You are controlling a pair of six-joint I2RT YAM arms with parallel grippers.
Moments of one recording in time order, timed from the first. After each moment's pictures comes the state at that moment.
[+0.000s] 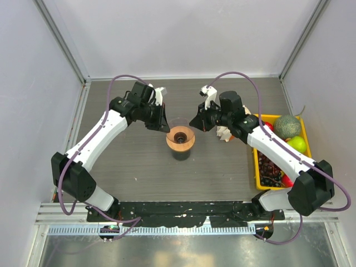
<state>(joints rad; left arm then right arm) -0.51 1.54 1.46 -0.86 0.37 -0.37 0.54 1.37 1.10 -0.25 -0.44 0.13</state>
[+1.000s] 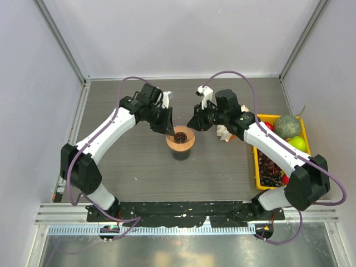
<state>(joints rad) -0.53 1.59 1.48 -0.87 0.37 -0.36 0.54 1.41 1.15 -0.29 -0.45 0.13</state>
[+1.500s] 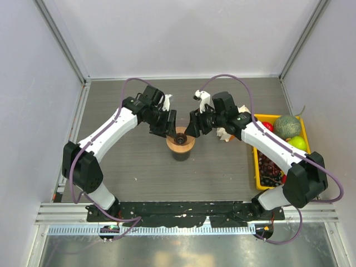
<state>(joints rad) -0.54 1.63 1.47 -0.89 0.33 -0.34 0.55 1.43 1.15 -0.34 -0.48 0.13</state>
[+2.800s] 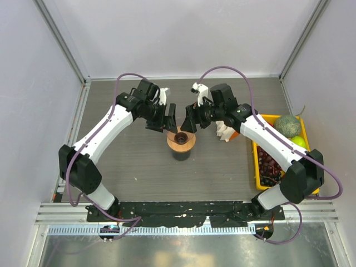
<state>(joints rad) -0.51 1.62 1.54 -0.93 0.36 -0.34 0.56 1.48 1.30 -0.46 -0.50 0.13</state>
